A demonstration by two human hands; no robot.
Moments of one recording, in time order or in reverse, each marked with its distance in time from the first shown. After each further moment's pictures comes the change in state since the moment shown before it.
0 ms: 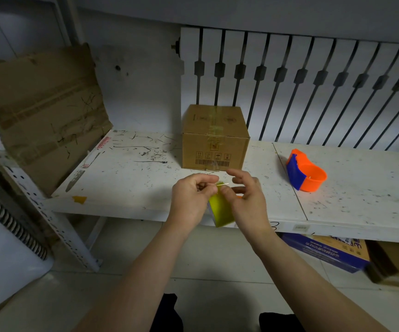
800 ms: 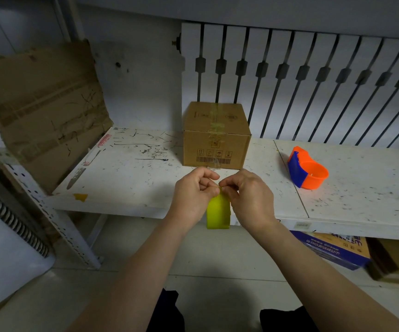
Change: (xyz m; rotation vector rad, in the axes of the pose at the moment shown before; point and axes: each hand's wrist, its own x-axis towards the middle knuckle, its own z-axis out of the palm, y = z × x) left_hand 0.003 -0.001 -0.003 0.086 -0.120 -0.009; right_hand 0.010 0.000 -0.004 -0.639 0.005 -0.263
